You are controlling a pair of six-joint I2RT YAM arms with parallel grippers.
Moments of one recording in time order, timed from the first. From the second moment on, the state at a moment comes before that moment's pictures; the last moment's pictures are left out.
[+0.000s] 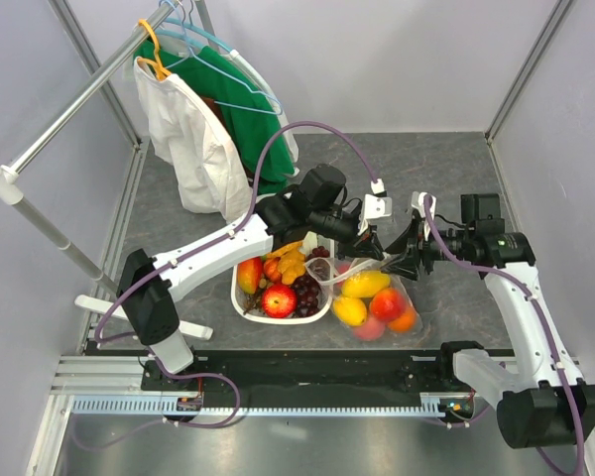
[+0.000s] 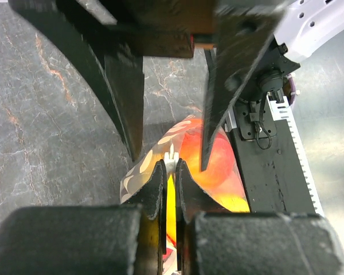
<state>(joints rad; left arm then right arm) -0.93 1.68 1.53 -0.36 0.74 0.31 0.04 1.00 0.99 -0.92 -1.11 -0.67</state>
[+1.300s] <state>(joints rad) -0.82 1.57 1.33 -0.41 0.72 0.41 0.08 0.92 0.94 -0.81 -1.01 -0.57</state>
